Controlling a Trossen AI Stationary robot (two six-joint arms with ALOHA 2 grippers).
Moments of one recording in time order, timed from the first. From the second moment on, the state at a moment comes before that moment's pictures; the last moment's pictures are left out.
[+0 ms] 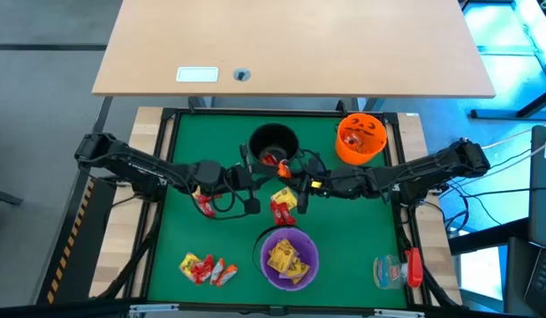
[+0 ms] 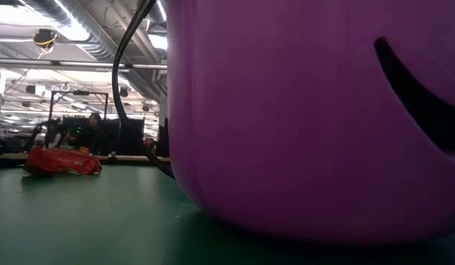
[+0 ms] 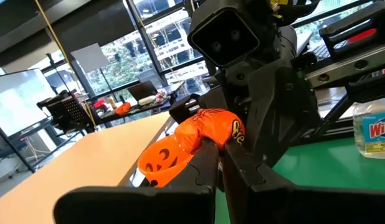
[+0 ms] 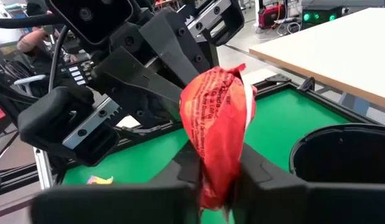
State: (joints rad) left arm -0.18 1.39 0.87 0.55 -0.45 0.34; right arm 0.22 1.40 0.99 0.24 0.41 0.33
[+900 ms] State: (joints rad) left arm -0.20 1.35 0.87 0.43 -0.54 0.33; right arm 0.21 1.09 0.99 -0.38 0.91 0.48
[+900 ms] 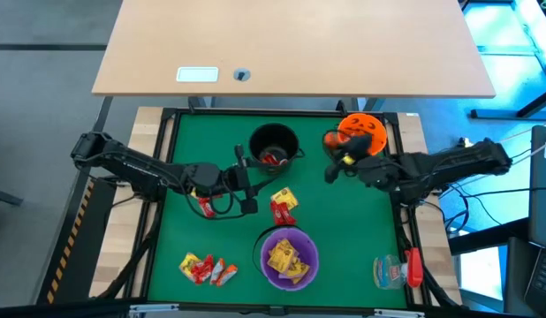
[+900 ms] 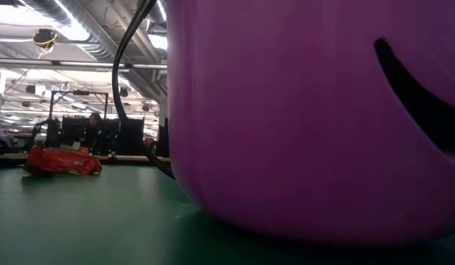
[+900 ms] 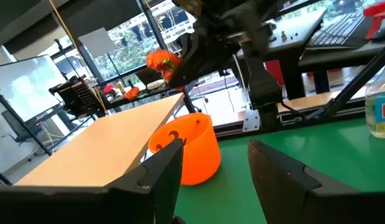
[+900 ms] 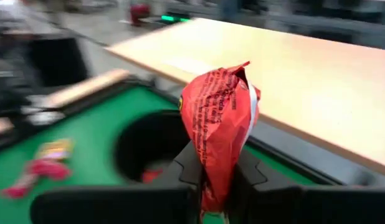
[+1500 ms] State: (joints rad) left arm -0.20 1.35 0.87 0.43 -0.53 0.29; right arm -0.24 1.02 0.99 -1.08 0.62 0.84
